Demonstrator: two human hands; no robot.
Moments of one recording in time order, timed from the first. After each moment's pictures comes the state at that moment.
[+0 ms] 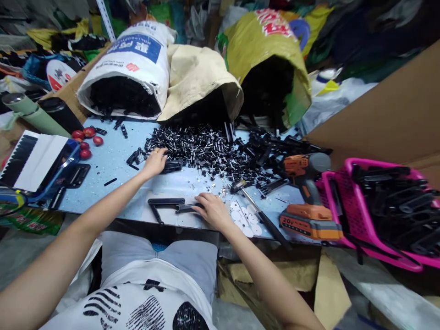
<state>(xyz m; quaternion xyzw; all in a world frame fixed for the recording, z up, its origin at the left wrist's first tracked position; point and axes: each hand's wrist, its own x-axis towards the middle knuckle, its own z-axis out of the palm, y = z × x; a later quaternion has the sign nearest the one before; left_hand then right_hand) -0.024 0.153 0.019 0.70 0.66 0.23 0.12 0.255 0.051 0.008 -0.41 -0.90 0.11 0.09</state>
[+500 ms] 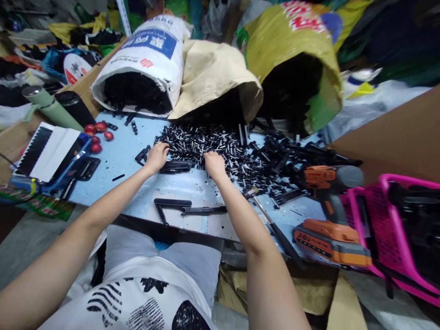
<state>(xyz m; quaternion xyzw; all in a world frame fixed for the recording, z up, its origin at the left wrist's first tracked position) -0.047 0.163 0.028 0.67 0.70 0.22 0.07 0.188 0.221 0.008 -0.52 -0.84 0.06 0.09</state>
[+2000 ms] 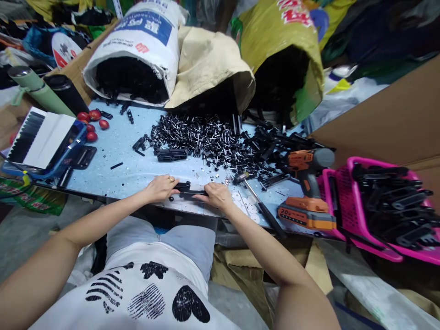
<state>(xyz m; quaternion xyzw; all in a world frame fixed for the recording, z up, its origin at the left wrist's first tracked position) -0.012 0.021 0.014 0.89 0.45 0.04 0.05 0.255 0.064 -0.010 -0.38 -0.92 0.00 0.07</state>
